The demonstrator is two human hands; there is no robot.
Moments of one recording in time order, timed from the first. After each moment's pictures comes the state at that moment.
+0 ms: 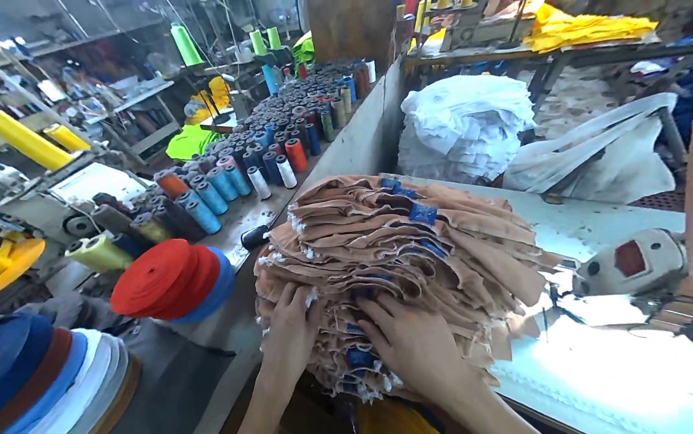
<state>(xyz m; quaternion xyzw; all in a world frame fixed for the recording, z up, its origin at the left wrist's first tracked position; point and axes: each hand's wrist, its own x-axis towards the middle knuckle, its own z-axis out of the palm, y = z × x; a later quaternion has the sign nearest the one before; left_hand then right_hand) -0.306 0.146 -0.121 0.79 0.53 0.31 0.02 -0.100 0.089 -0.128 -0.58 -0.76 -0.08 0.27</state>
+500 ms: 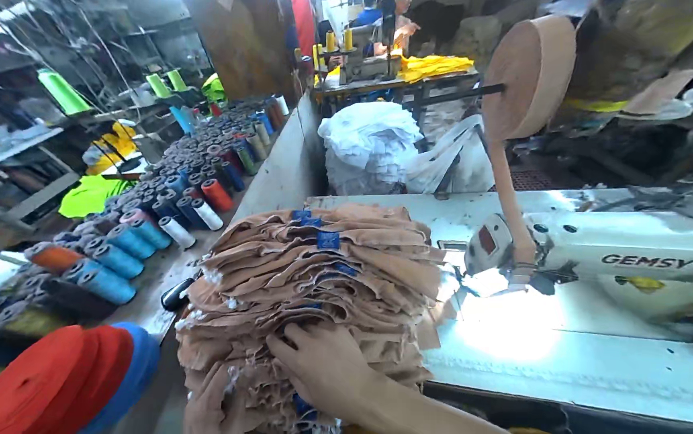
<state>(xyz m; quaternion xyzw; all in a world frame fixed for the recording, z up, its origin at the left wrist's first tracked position) -0.333 0.124 -0.117 0.80 0.46 0.35 0.14 -0.122 0.101 -0.107 -0.54 -0.79 -0.04 0.27</state>
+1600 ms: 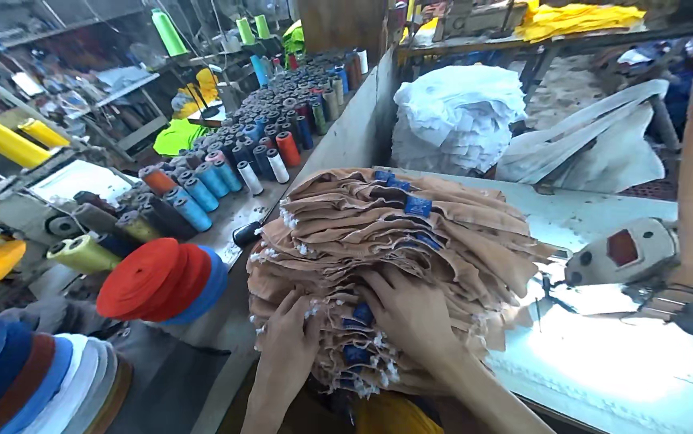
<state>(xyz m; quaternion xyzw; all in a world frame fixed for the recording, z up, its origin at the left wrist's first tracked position) -0.309 0.125 -0.110 0.80 0.50 0.32 0.08 -0.098 0.116 -0.124 -0.61 -0.71 -0.15 0.32</state>
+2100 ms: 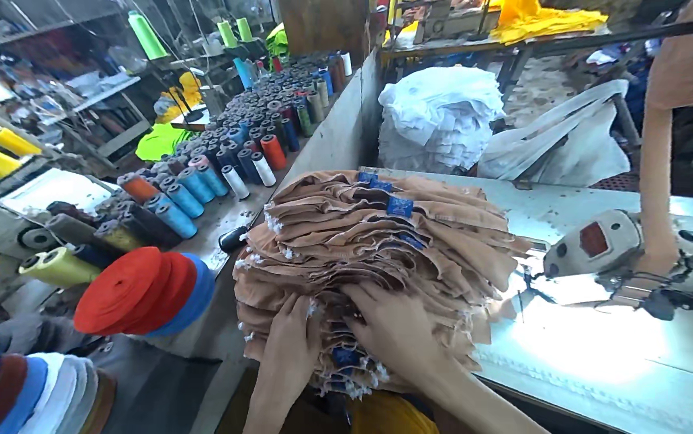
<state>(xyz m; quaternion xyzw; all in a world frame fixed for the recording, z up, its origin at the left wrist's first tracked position) -0.291 0.126 -0.104 0.82 0.51 0.24 0.11 -0.108 0.097 -0.112 -0.61 -0.74 -0.04 0.29</state>
